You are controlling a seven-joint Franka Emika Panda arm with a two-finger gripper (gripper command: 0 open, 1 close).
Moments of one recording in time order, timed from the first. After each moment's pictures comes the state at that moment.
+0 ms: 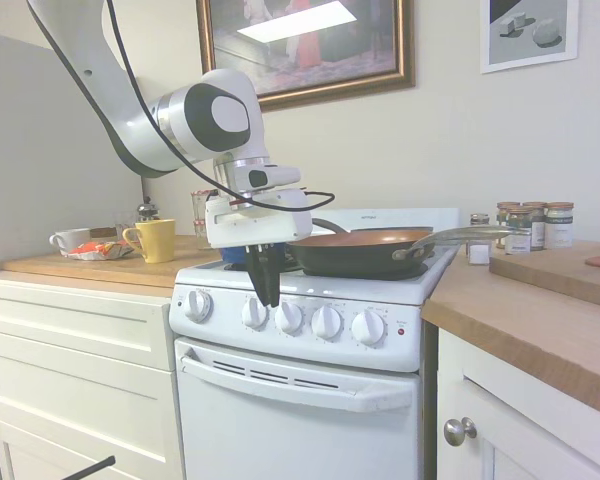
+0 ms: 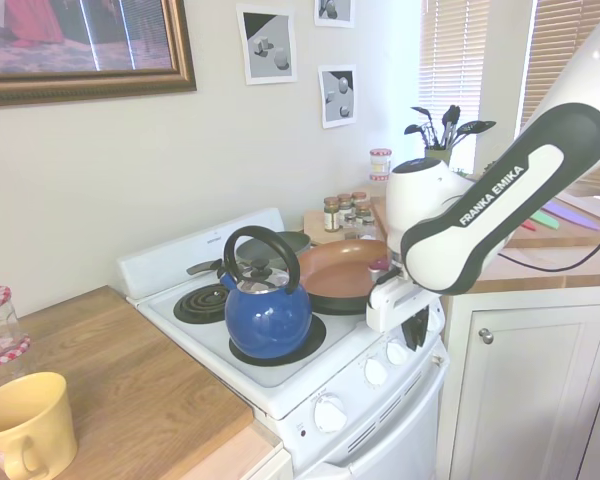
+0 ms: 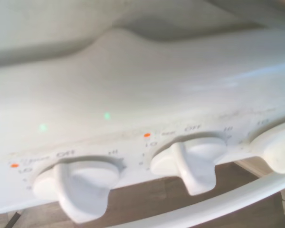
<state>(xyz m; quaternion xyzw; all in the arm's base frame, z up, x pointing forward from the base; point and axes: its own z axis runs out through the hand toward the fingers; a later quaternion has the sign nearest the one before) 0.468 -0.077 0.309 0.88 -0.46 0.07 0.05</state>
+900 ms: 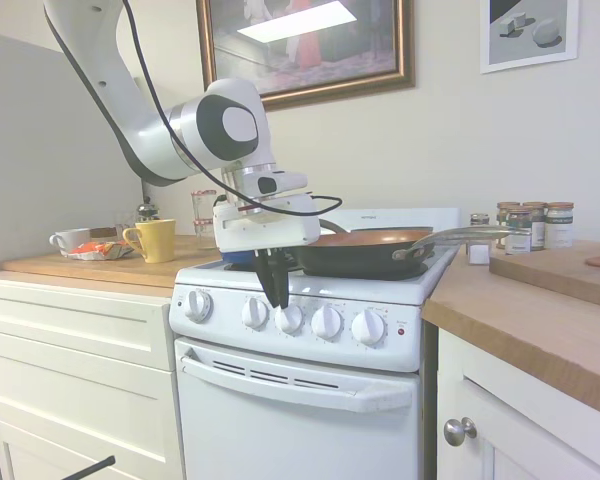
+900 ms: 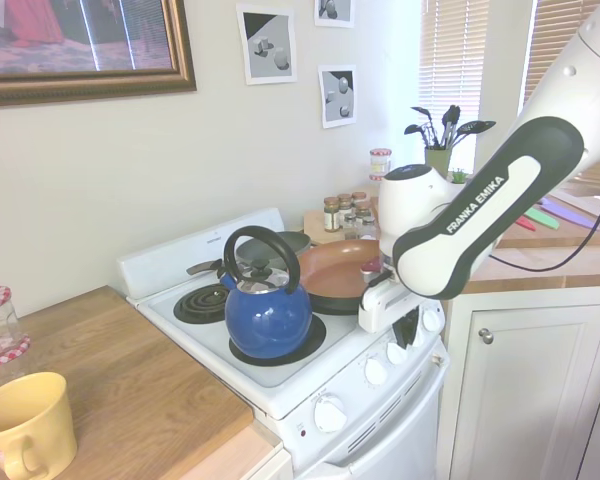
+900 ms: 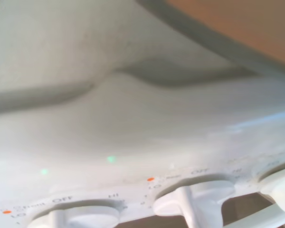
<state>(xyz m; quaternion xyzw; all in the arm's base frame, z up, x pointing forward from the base) 0.485 -0.078 0.301 0.89 -0.45 0.08 0.05</state>
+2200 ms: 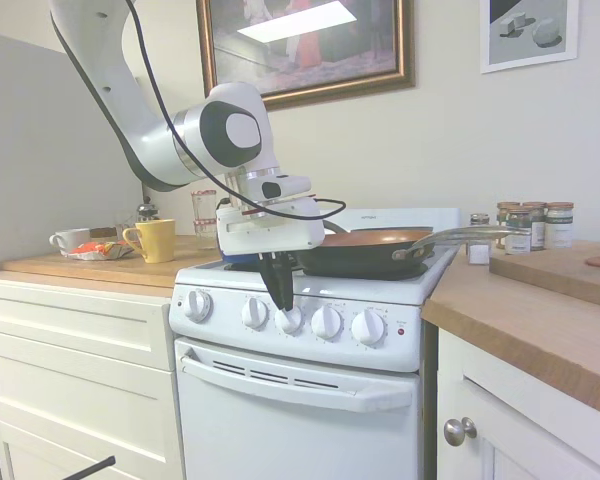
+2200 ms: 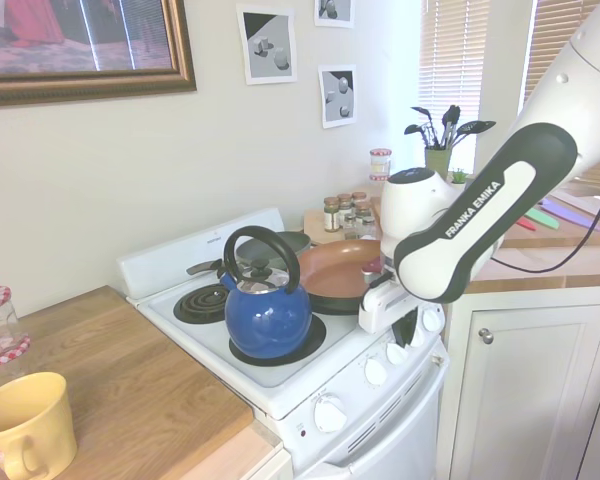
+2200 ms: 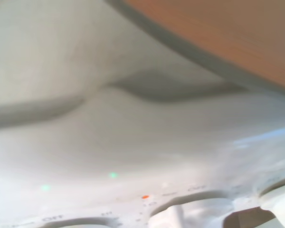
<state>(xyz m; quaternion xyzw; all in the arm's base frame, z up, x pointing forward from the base) 0.489 -0.081 0.296 0.89 -0.45 0.09 0.04</state>
